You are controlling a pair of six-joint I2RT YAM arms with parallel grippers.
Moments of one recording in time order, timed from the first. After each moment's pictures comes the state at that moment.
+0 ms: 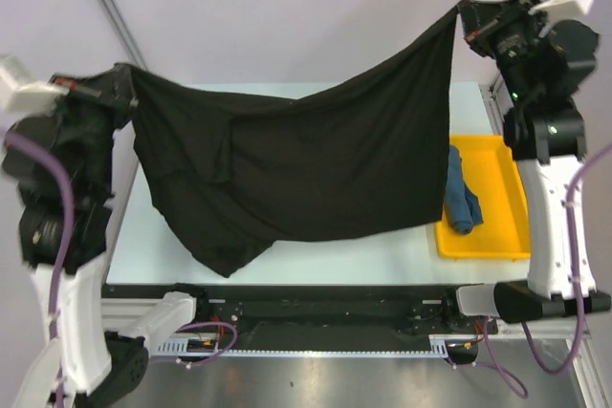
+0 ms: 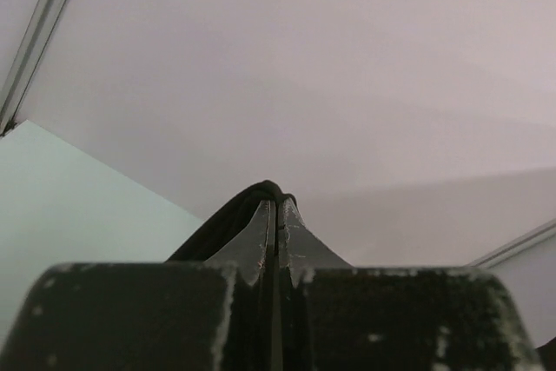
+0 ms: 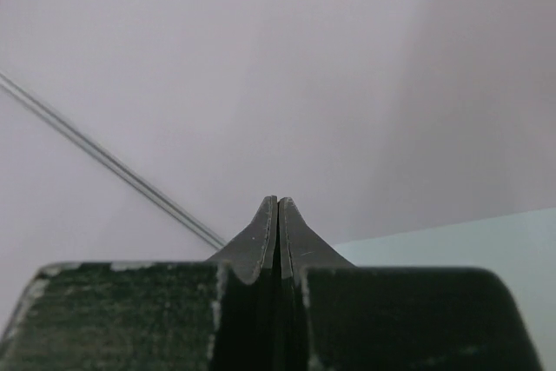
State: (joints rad) left arm -0.17 0.95 1.78 -0.64 -0.33 -0.67; right arm 0.11 1.32 1.91 -0.34 -0.07 0.71
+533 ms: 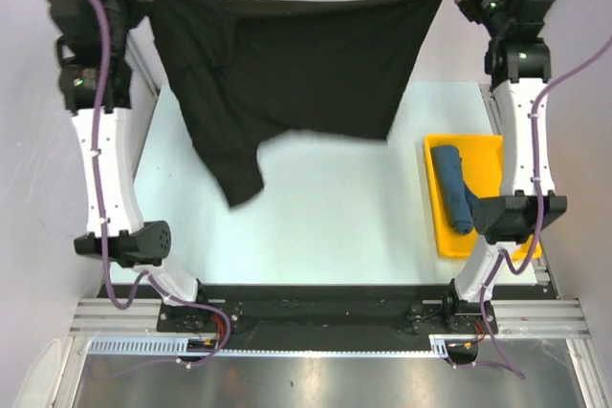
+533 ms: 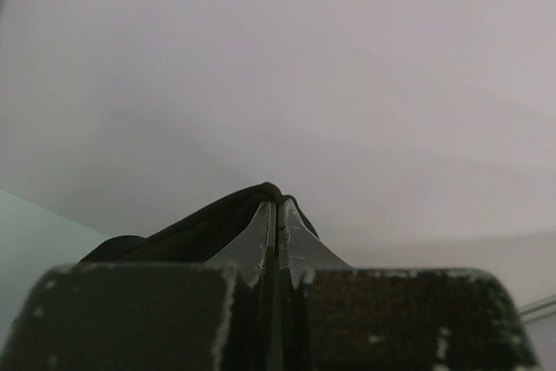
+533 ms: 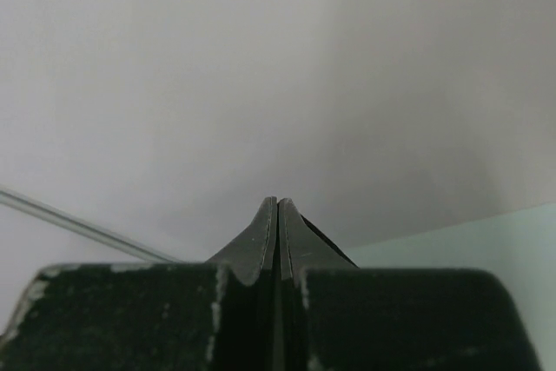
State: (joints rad) left arm 0.05 1.68 2.36 -0.54 -0.06 -0.70; right arm 0.00 1.87 2.35 -0.39 -0.15 0.77
